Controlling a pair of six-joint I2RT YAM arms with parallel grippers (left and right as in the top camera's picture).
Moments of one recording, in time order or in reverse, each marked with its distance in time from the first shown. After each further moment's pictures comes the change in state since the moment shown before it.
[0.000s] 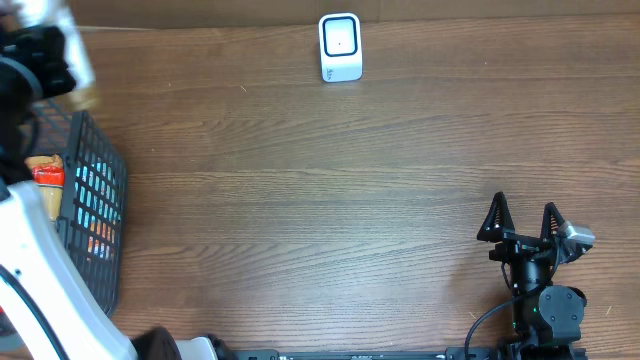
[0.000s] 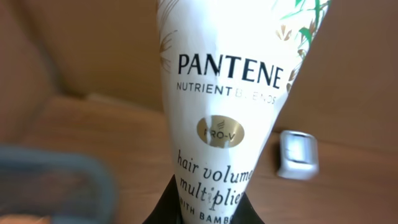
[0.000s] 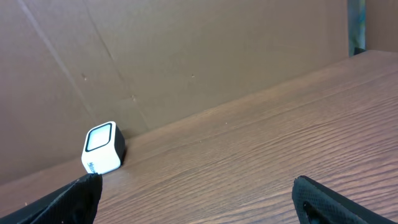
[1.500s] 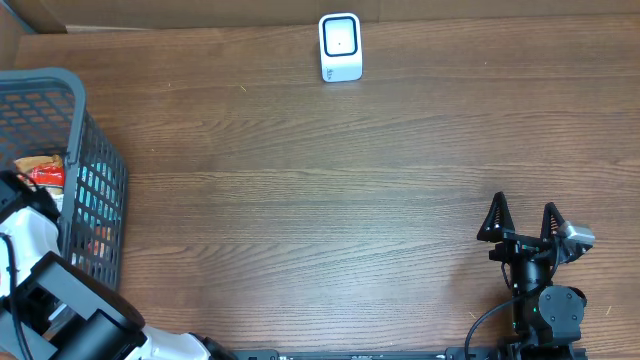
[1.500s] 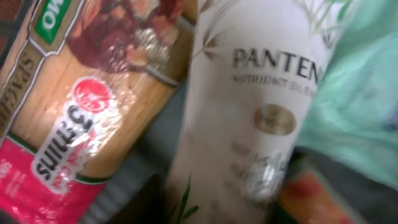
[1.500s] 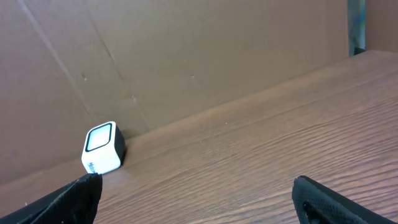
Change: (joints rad) left arm 0.455 0.229 -0.967 0.403 -0.566 0.185; right arm 0.000 0.000 0.000 0.001 0.000 0.000
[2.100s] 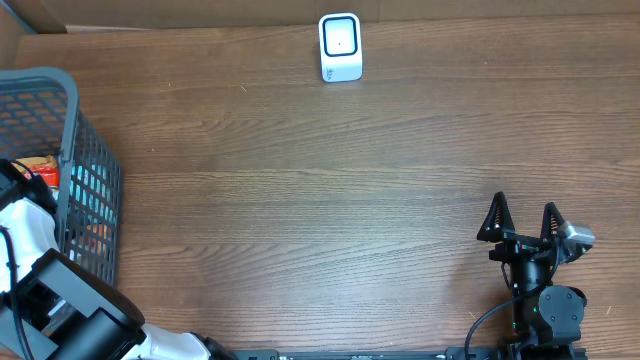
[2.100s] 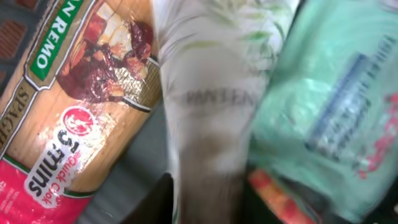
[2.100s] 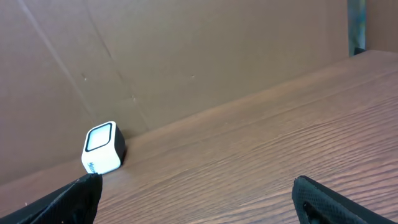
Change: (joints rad) left arm -0.038 0.013 0.069 -0.016 0.035 -0.028; right arm 0.000 0.000 0.000 -0.001 0.000 0.000
